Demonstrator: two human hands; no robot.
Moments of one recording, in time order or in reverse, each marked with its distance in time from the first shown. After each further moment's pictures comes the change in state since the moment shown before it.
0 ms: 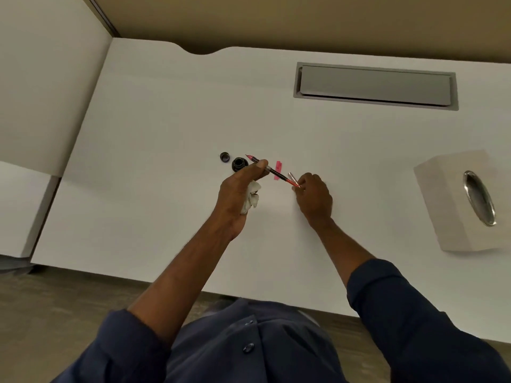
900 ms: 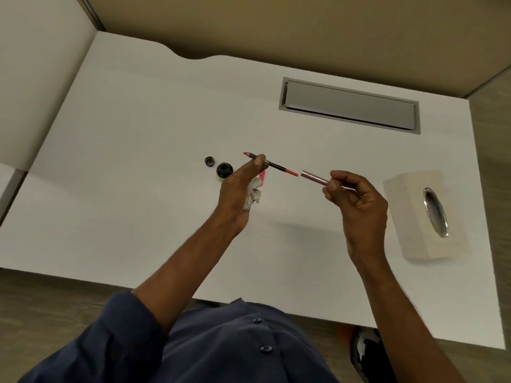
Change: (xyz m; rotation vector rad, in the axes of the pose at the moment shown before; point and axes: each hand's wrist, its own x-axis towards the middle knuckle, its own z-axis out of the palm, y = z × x) left_hand 0.003 0.001 0.026 -0.194 -0.072 0.020; right_hand -0.093 -0.053 -0.190 0.928 0.178 0.005
